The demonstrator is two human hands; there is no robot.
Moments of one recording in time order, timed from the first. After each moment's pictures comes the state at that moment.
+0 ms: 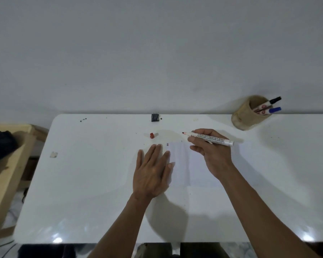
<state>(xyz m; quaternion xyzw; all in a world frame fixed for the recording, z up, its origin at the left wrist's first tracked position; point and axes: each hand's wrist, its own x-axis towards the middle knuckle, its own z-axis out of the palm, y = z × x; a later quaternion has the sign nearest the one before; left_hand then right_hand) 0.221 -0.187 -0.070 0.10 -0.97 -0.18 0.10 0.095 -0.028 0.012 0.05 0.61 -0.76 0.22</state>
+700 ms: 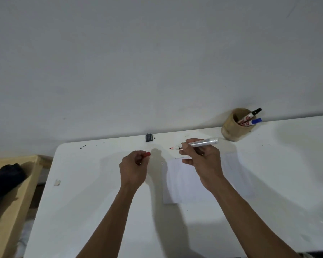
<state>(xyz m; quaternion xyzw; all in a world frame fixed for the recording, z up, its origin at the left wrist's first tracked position) 0.162 -0.225 0.001 0.36 -0.80 -0.47 0.07 0.091 -0.032 0.039 0.10 0.62 -0.76 0.19</state>
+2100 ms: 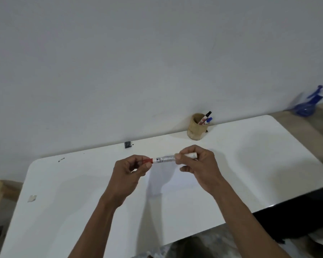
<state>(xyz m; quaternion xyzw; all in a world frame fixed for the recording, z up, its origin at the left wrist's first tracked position) 0.224 -0.194 0.077 0.11 -0.70 -0.70 0.00 0.173 0.027 0.103 0.03 0.65 -0.74 0.14</state>
